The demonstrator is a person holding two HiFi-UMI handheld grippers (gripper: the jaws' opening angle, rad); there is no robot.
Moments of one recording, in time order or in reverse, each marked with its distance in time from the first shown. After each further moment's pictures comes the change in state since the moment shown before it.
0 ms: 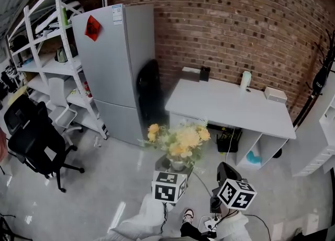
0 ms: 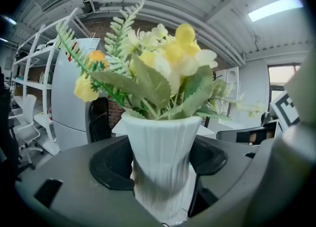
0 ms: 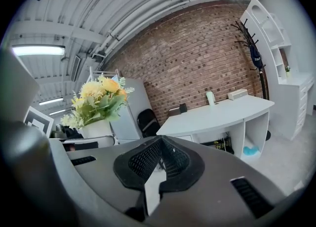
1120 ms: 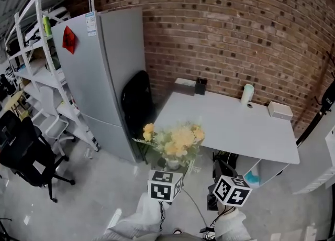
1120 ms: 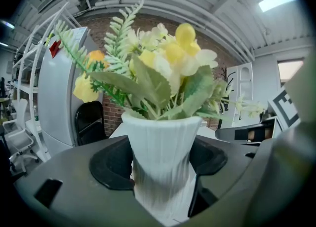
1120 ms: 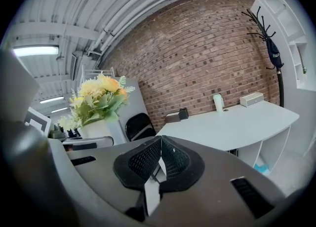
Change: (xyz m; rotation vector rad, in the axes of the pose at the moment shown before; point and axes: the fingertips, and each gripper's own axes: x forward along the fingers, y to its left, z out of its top) left arm 0.201 0.030 0.079 0.009 -0.009 0.053; right arm 0.188 -0.086 0.102 -0.033 0.017 0.048
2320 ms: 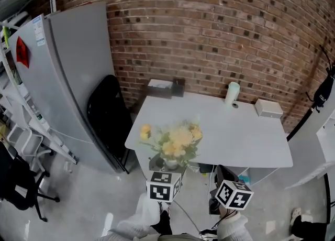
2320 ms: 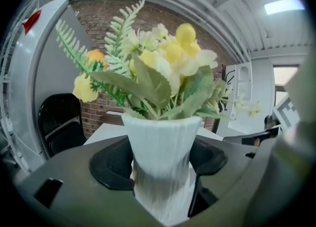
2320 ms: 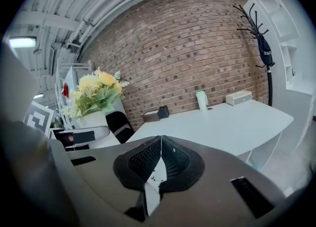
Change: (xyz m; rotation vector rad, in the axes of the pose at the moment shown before) left arm 0.177 -0.007 0.021 0.001 0.031 -0.128; right arm 0.093 -0.122 0.022 0.037 0.043 -0.178
